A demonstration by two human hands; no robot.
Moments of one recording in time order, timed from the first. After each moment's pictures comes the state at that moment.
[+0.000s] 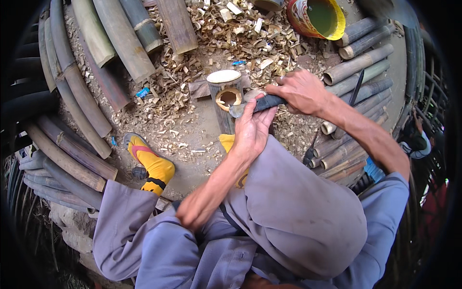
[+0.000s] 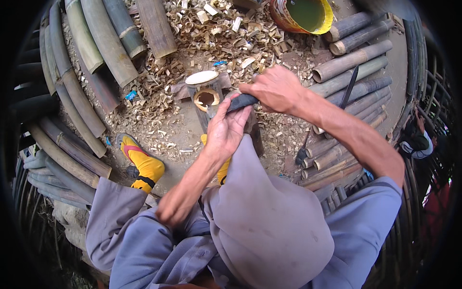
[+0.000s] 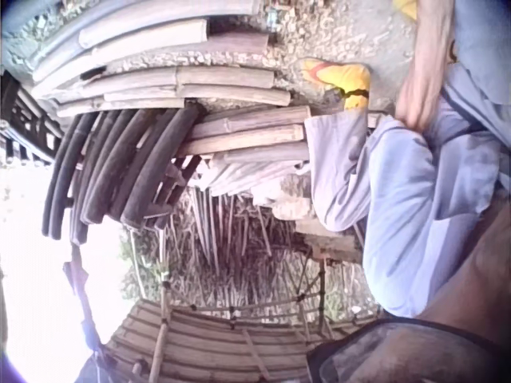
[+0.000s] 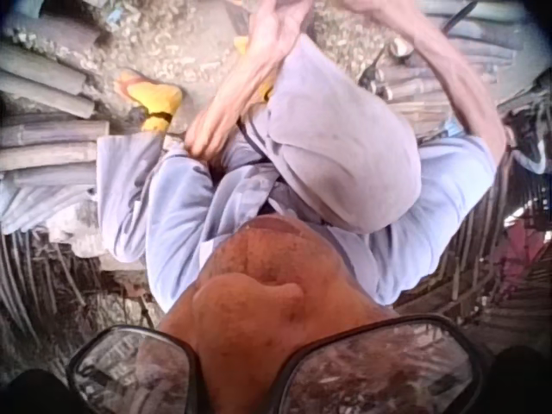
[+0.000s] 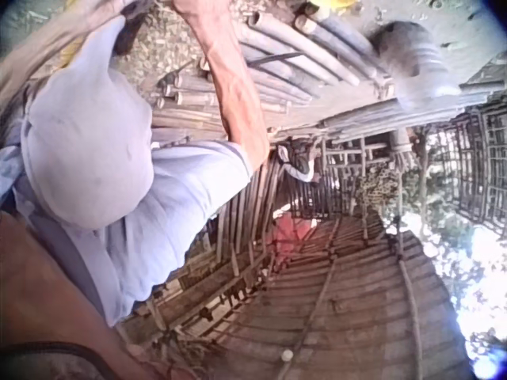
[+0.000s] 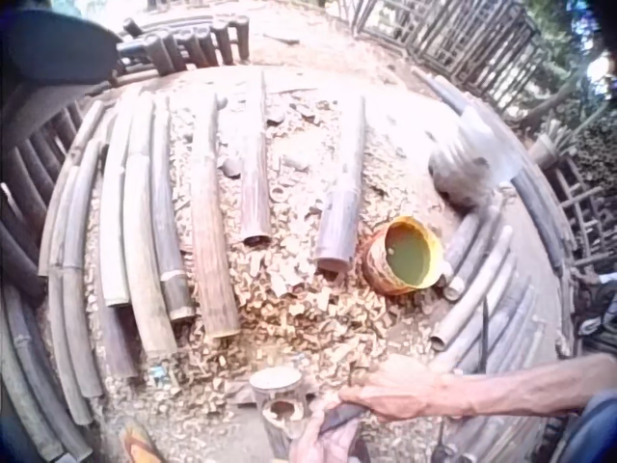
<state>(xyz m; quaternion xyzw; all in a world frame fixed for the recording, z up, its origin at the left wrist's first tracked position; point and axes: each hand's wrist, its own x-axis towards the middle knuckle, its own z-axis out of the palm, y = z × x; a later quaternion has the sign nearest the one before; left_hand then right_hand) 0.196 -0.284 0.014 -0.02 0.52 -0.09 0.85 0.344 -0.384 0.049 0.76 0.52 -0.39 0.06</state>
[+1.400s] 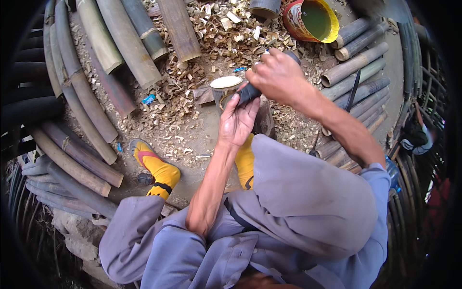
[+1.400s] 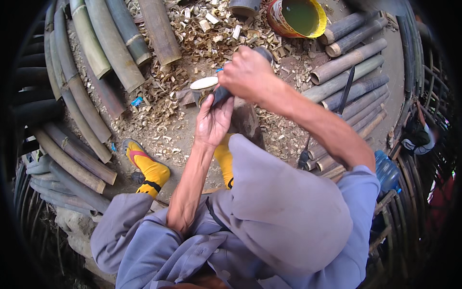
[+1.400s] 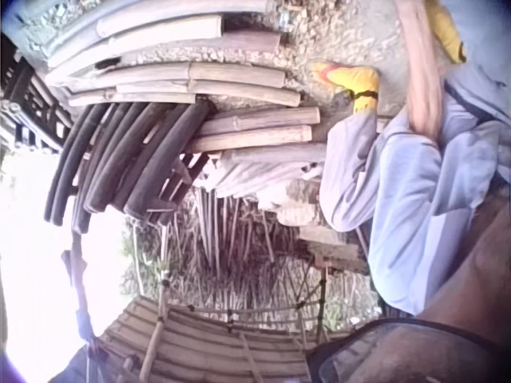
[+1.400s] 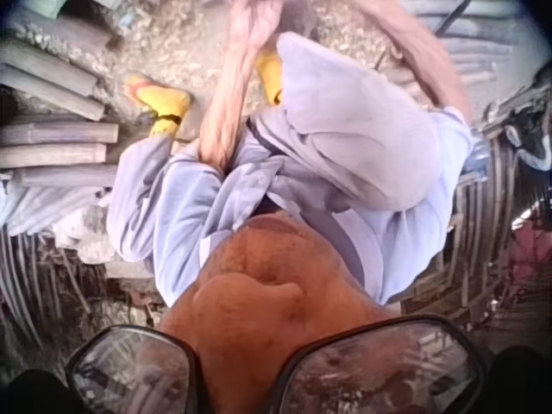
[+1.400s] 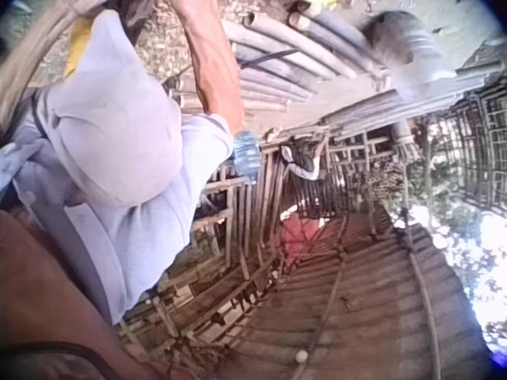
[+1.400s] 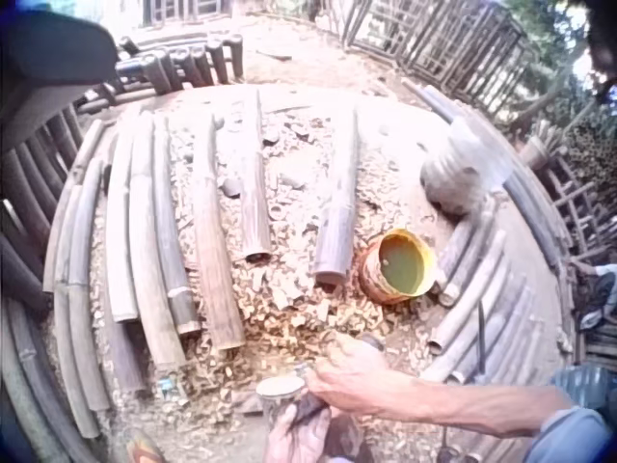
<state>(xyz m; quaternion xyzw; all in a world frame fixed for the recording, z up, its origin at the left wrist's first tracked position) 0.193 -0.248 -0.016 -0.07 0.36 -0.07 0.93 0.347 -0.337 0.039 0.79 0.59 -0.15 0.05</state>
